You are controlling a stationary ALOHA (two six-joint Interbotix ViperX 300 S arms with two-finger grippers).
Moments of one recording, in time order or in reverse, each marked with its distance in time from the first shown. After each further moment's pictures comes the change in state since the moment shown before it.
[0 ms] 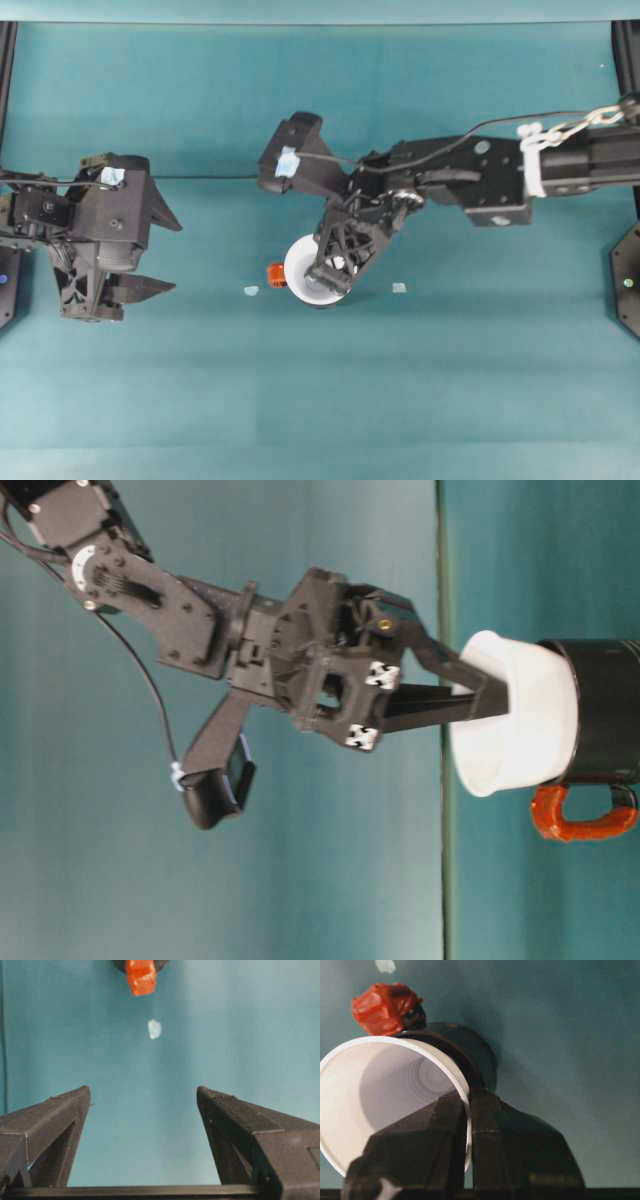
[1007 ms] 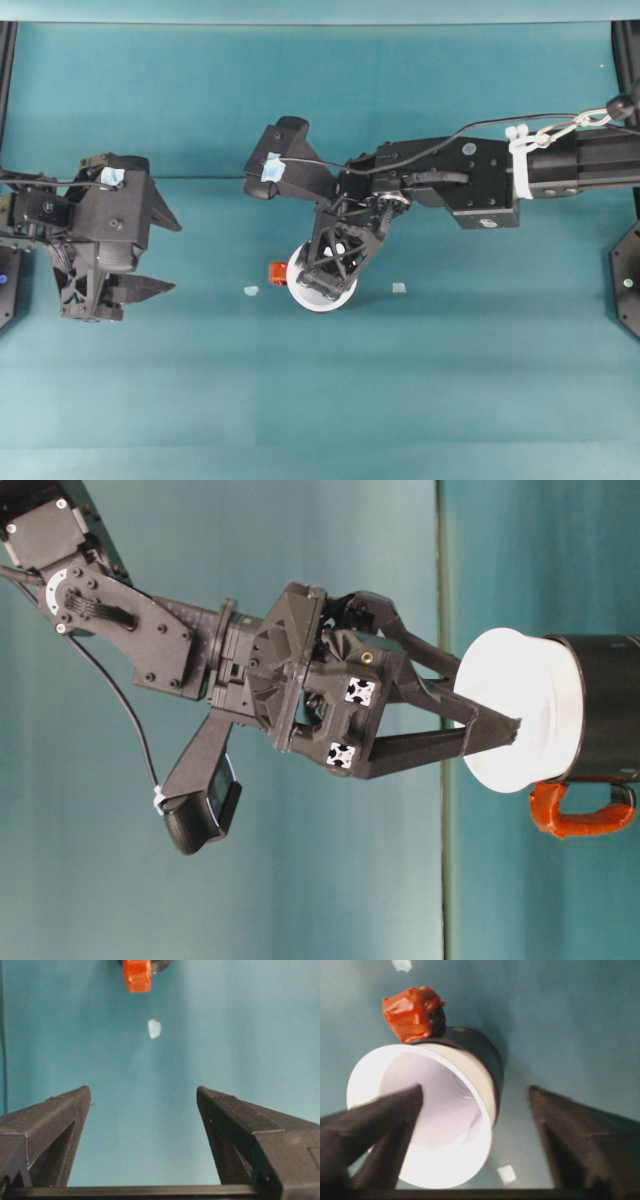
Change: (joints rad) left arm 0.000 0.000 0.000 -0.002 0.000 -0.002; right arm 0.018 0.008 -0.077 0.000 0.089 0.000
